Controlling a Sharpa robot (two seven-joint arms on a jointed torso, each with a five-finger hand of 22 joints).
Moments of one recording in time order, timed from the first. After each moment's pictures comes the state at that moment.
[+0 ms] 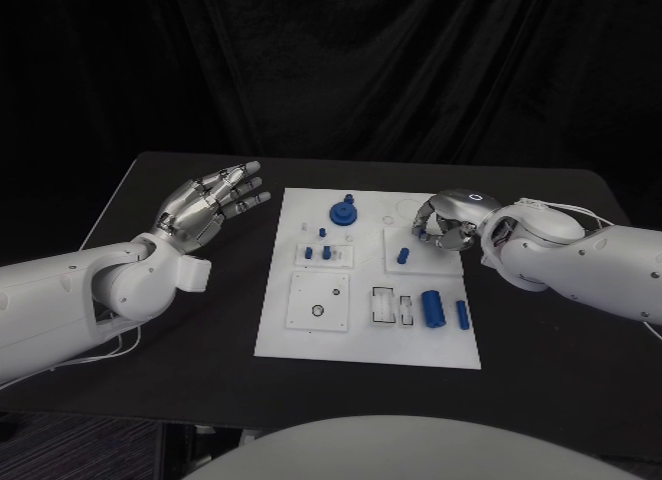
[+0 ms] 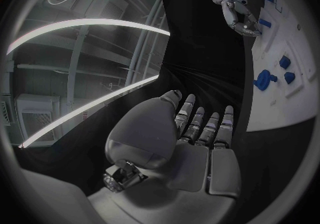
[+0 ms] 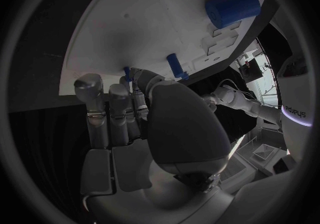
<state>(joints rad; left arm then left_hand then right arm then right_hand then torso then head) 1.17 -0.99 -0.21 1.49 0.08 0.08 0.68 1.40 0.20 0.12 0.18 0.37 0.60 0.13 0.07 0.11 0.13 0.15 0.36 0.05 0.13 0.24 0.12 0.03 0.12 0.22 0.29 0.06 0.29 1.24 -0.79 -0.24 1.35 -1.48 -0.36 0.01 1.49 -0.08 0.45 0.01 0.29 0.96 0.15 0.29 0.35 0.88 0.09 0.55 0.24 1.31 0.02 1.10 1.06 0.12 1.32 0.12 0.88 1.31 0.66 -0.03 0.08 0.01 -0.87</state>
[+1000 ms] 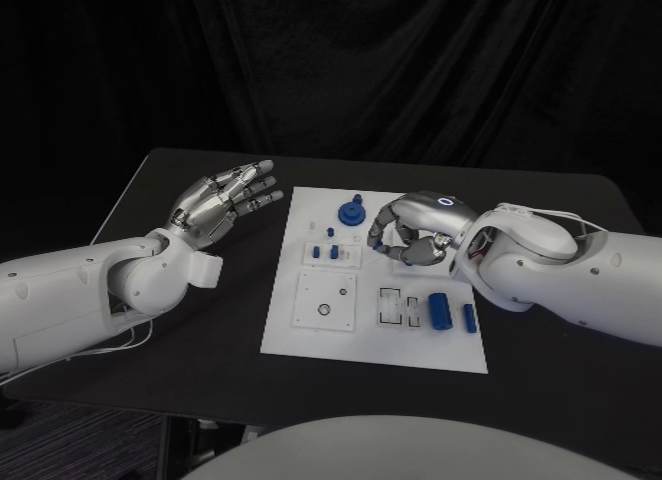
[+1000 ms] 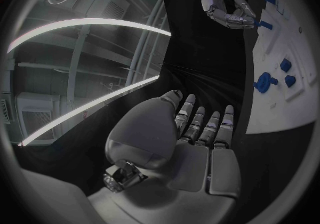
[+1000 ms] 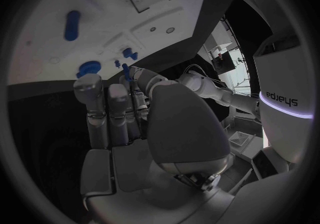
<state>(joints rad) 1.17 -0.98 -0.21 1.48 0.08 0.09 0.68 1.40 0.20 0.13 0.17 0.37 0.60 0.13 0.07 0.11 0.14 0.16 0.38 0.05 0.15 0.26 0.14 0.04 0.11 0.24 0.29 0.06 0.30 1.28 -0.80 -0.24 1.65 -1.48 -0.39 0.01 1.49 -0.08 0.44 0.01 0.25 0.96 0.15 0.29 0.36 0.90 0.10 0.55 0.24 1.32 0.01 1.10 1.07 0.12 1.33 0.11 0.89 1.31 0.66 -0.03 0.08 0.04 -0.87</state>
